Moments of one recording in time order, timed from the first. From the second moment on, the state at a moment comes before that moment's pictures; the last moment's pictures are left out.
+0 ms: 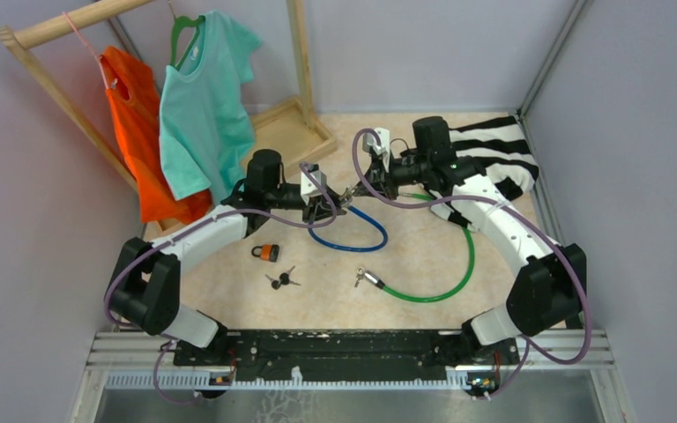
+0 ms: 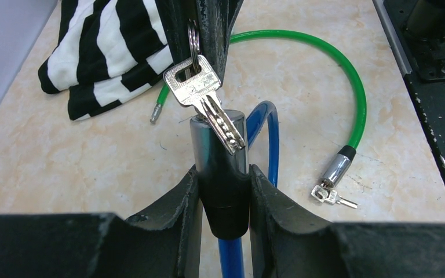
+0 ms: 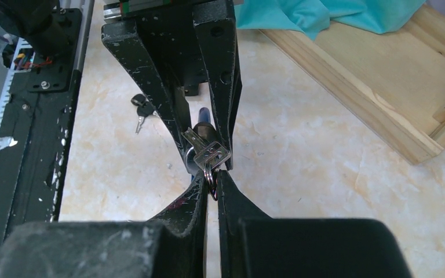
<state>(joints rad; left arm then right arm) -0.51 1.49 0.92 0.22 0.98 0.48 0.41 1.45 1.27 -0.44 -0.99 -0.58</state>
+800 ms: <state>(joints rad) -0.51 1.48 0.94 0.20 0.95 0.49 0.41 1.47 1.36 -0.54 -0.96 -0.57</state>
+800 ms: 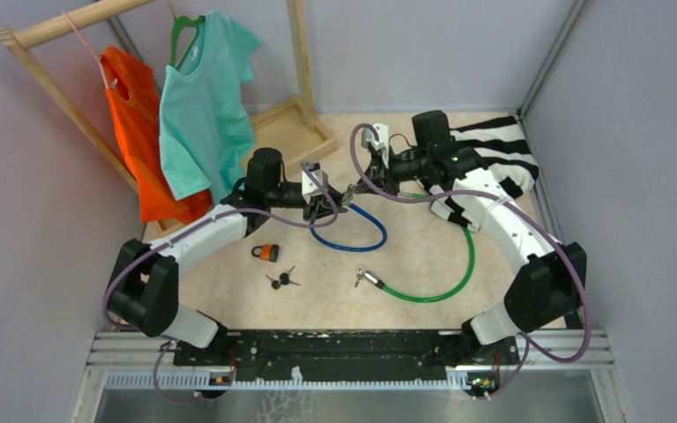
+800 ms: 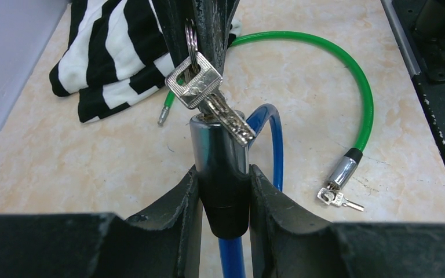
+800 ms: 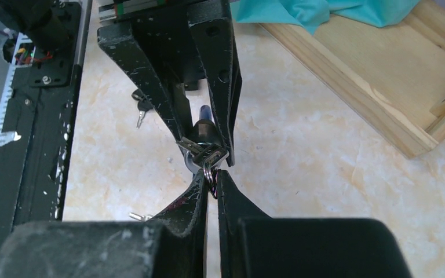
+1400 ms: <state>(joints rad) -0.50 1.51 0.99 0.02 1.03 0.55 0.44 1.49 1.37 -0.64 -0.99 -0.89</state>
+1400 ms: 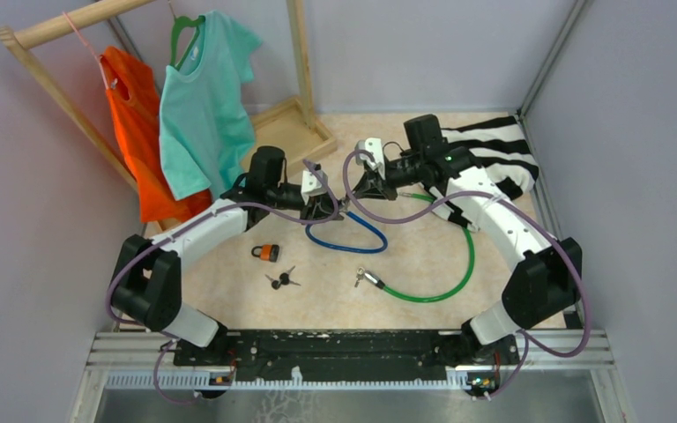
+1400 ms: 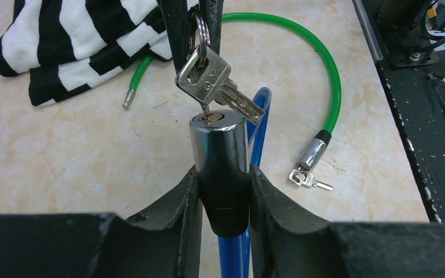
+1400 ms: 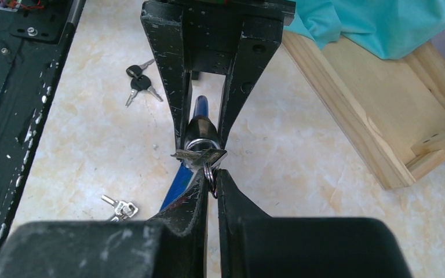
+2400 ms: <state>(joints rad) -0.48 1.51 1.00 0.03 1.00 0.51 0.32 1.50 1.50 -0.63 -0.96 -0.60</state>
